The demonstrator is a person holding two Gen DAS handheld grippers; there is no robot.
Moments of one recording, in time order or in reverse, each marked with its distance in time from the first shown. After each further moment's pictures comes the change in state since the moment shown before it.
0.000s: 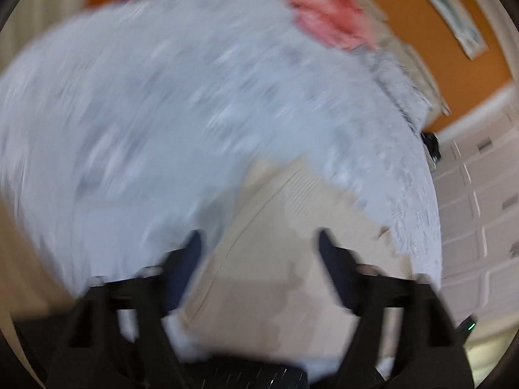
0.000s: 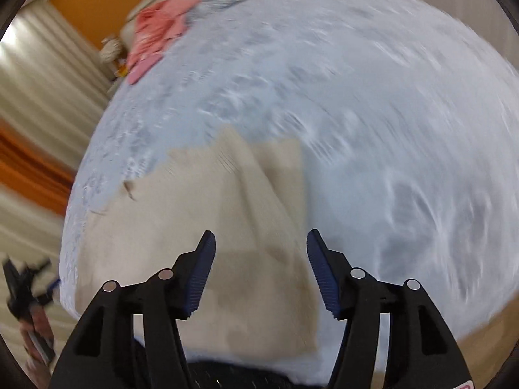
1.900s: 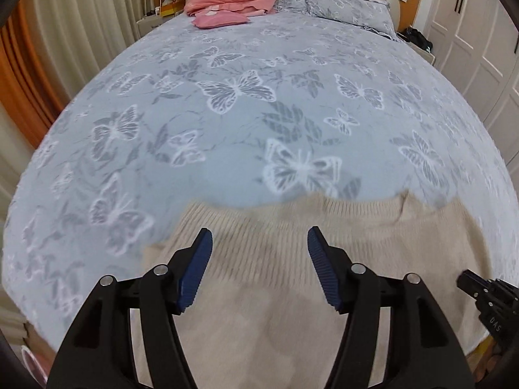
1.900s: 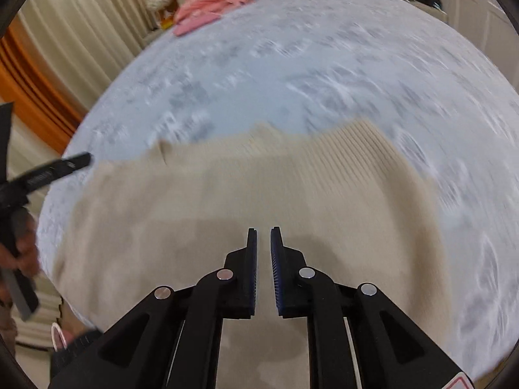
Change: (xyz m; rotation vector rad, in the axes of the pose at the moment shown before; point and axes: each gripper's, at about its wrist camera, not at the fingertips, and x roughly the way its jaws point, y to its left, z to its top) left arm 0.116 -0.148 0.006 0.559 0.026 0.237; right arm 0.059 0.113 -0.025 -0.230 0.050 -0.049
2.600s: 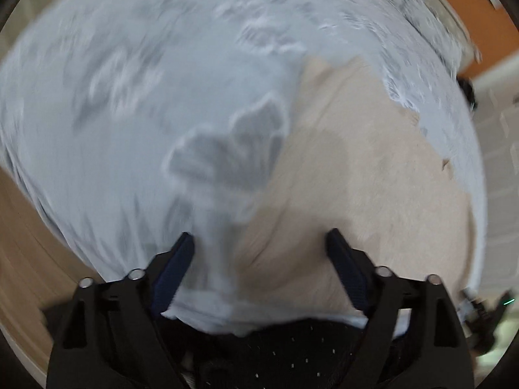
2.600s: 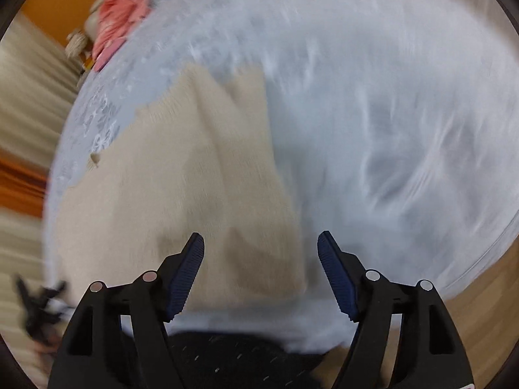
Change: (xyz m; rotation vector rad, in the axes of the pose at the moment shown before) left arm -0.006 0.141 -0.168 -0.534 0.275 -0.157; right arm -0.027 -0.123 -0.087 0.445 0.119 0.011
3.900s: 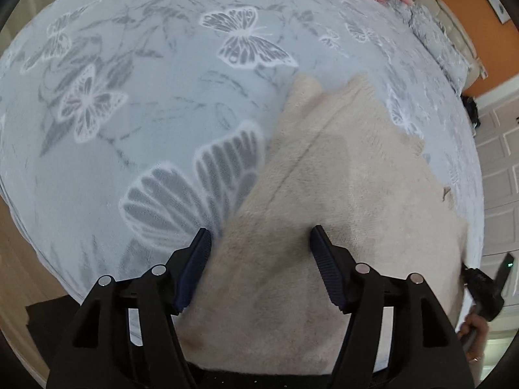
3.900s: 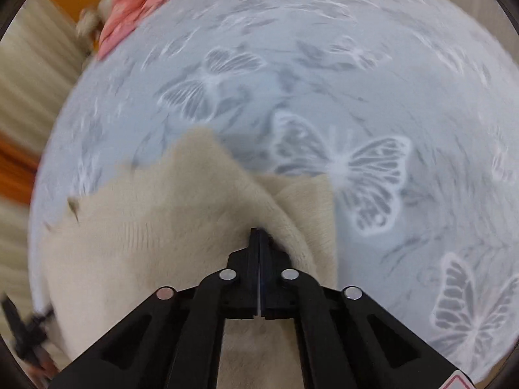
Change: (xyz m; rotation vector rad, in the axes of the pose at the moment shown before) left arm 0.011 -0.022 0.027 -0.018 -0.058 0.018; right arm 0.053 0.054 0.123 -0.150 -0.074 -0.060
